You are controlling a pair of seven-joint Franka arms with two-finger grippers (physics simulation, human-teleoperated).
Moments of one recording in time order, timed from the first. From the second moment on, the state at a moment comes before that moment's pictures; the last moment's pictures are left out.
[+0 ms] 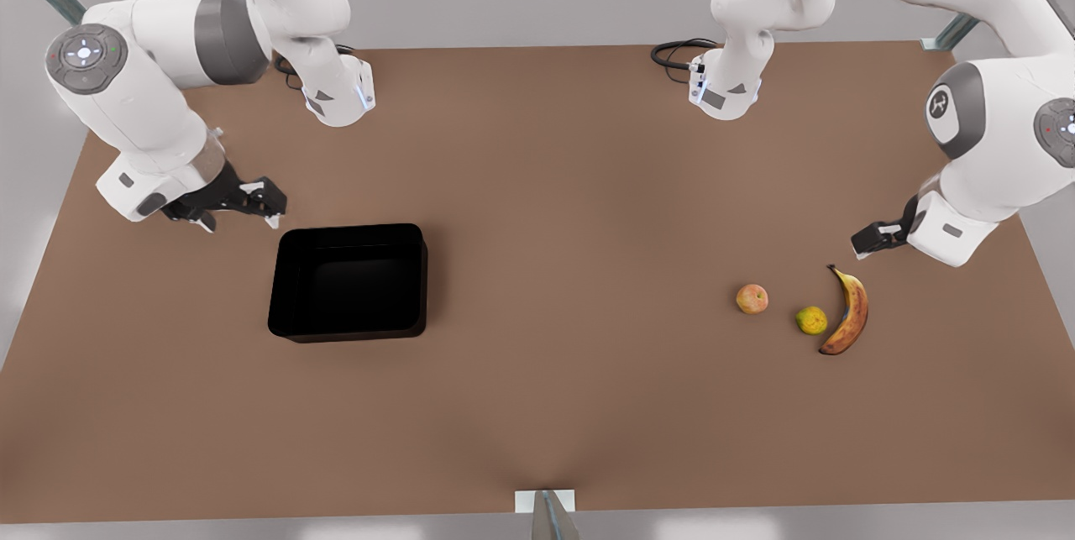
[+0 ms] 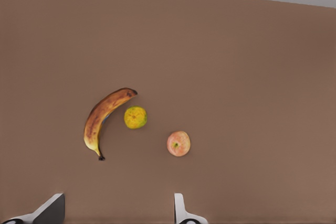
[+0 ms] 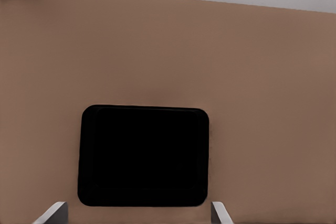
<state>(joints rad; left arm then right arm) -0.08 0.21 0.09 -1.40 0.03 1.59 -0.12 0.04 0.11 0.19 -1.41 -0.08 1.56 0.13</state>
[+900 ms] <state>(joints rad) -0.10 0.48 0.04 -1.86 0.00 2.02 -0.01 0.34 0.42 0.15 -1.89 -0.12 2.27 0.47</state>
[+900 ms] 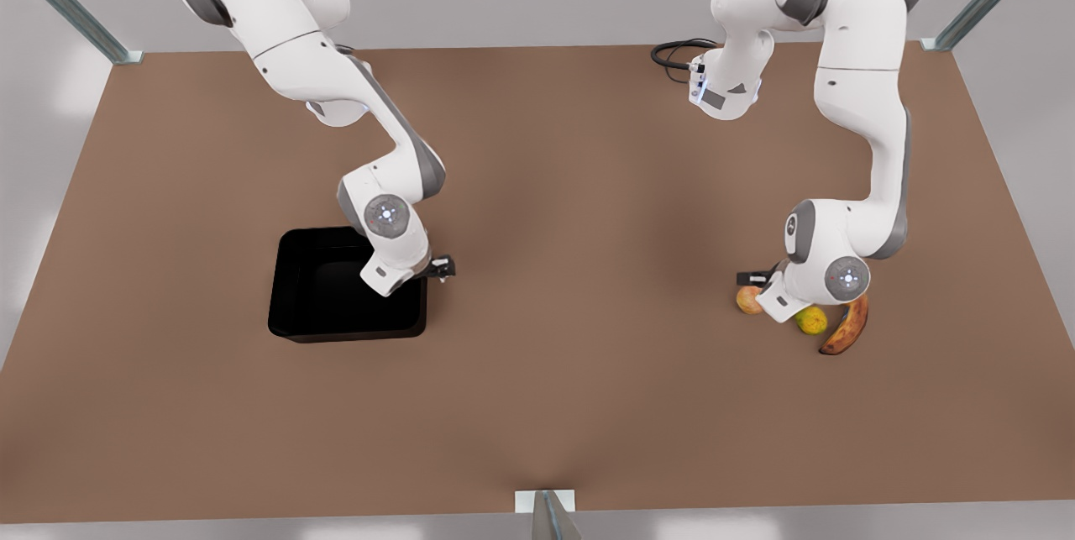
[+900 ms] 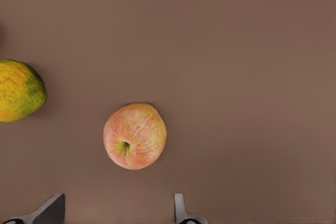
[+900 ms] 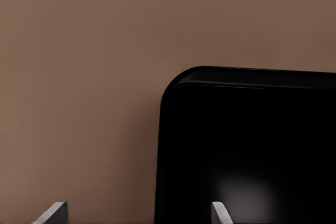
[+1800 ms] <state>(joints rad) -0.10 0.50 0.04 -2.07 -0.02 2.44 0.06 0.34 0.50 0.11 -1.88 -0.11 2.32 0.47</state>
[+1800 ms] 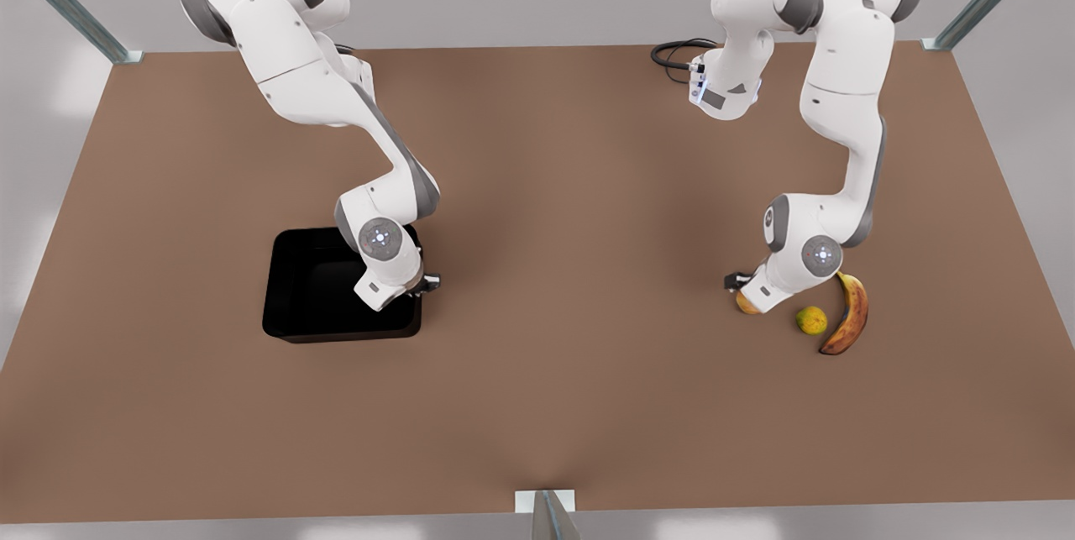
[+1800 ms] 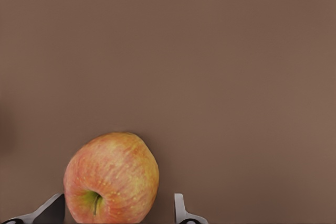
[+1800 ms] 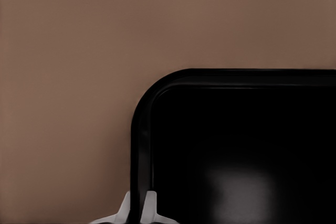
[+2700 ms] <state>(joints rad) -0.11 0.54 0.05 -2.03 -0.03 2.49 0.03 0.82 0.56 0.05 -1.60 -0.11 2.36 0.91</state>
